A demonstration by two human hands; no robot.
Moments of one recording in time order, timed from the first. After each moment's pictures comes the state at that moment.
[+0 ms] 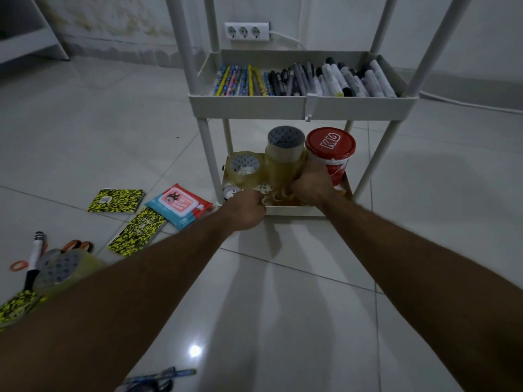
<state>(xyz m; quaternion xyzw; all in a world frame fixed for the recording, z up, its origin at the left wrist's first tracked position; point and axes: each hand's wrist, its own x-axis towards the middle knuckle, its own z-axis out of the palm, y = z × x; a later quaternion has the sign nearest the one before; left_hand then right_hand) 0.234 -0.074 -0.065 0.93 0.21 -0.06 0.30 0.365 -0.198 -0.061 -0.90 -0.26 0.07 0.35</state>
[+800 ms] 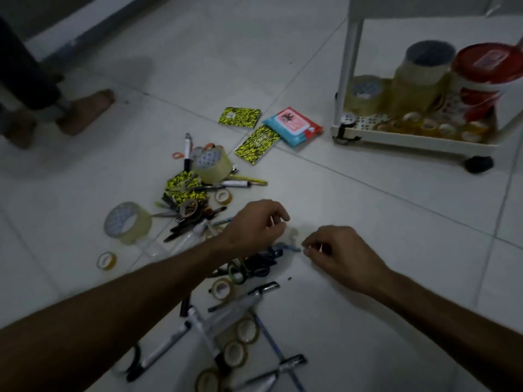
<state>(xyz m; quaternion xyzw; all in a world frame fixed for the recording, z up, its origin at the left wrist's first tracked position) -0.062 -0.077 -0.088 0.91 0.23 0.01 0.33 0.073 -0.263 -0.104 -0.74 -0.55 0.24 0.29</state>
